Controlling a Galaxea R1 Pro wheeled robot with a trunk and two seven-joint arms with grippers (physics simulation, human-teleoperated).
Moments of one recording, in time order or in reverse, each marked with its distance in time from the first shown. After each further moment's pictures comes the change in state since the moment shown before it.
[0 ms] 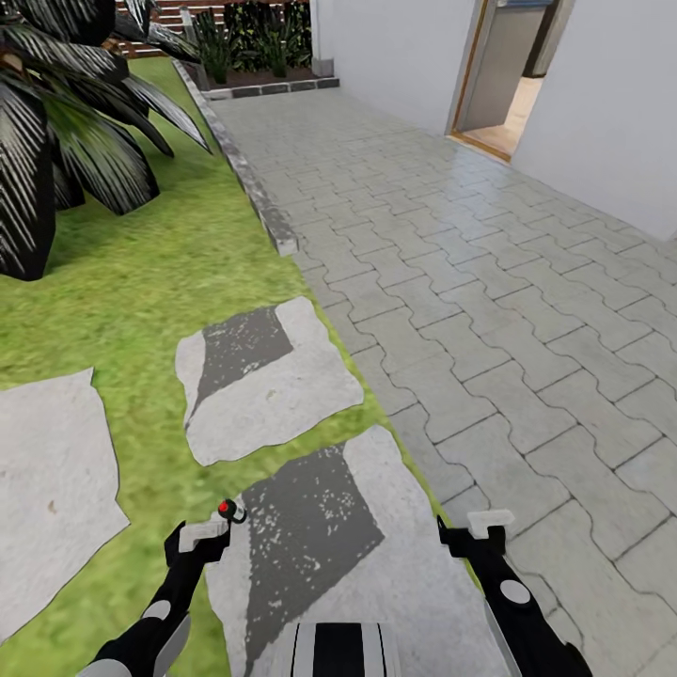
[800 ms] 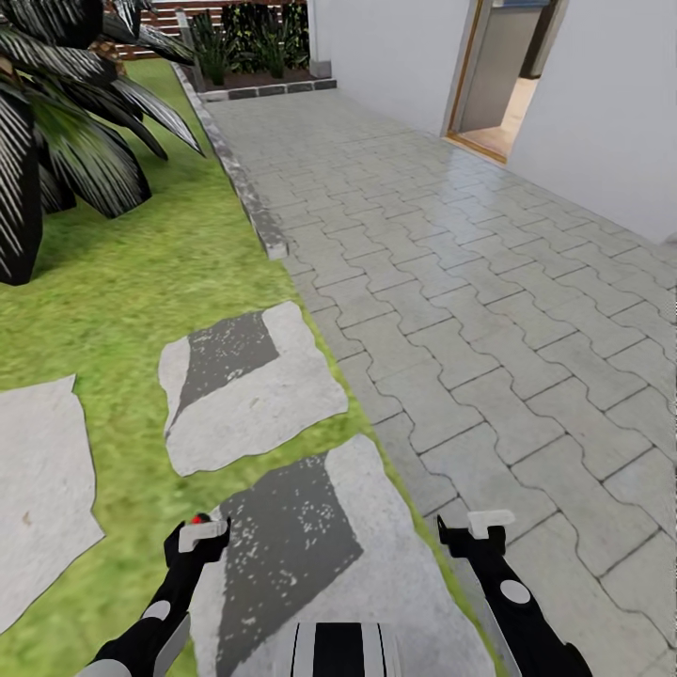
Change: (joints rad) left arm 0.000 0.000 0.002 0.001 0.003 -0.002 0.000; right arm 0.000 0.000 0.000 0.000 -0.001 0.000 0.000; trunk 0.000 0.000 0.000
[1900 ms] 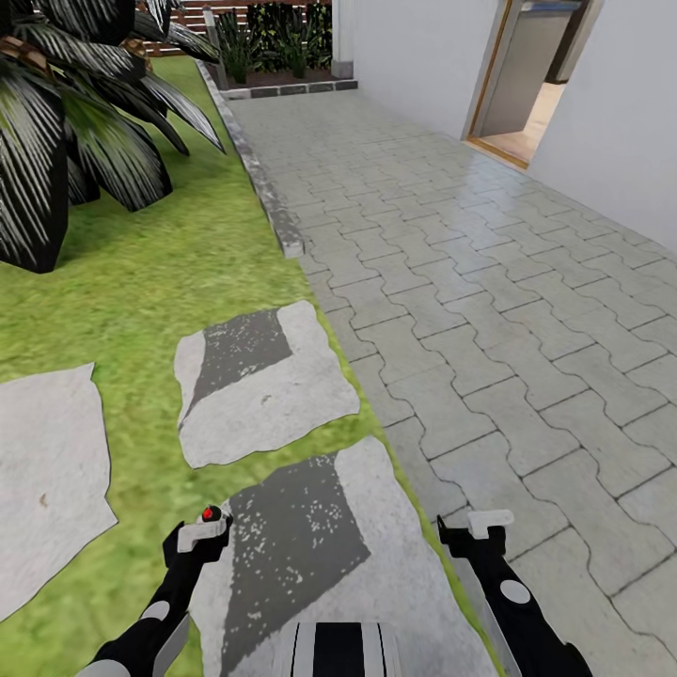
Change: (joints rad) left arm 0.001 0.002 0.002 -0.001 0.004 -0.003 0.001; right arm 0.000 0.000 0.000 0.000 0.000 0.000 0.000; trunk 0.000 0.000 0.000
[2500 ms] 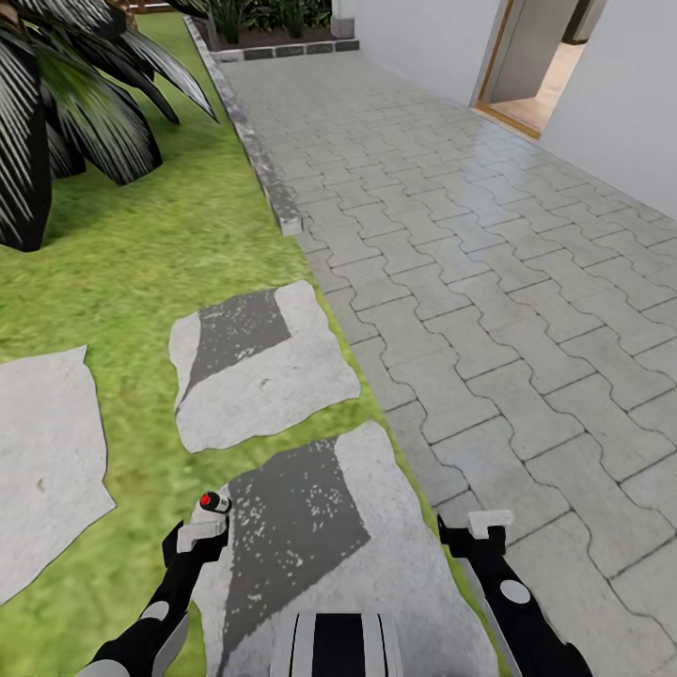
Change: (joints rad) left arm 0.000 0.001 0.000 0.001 -0.001 -0.003 0.000; right arm 0.000 0.000 0.000 0.000 0.000 0.000 -0.001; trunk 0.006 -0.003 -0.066
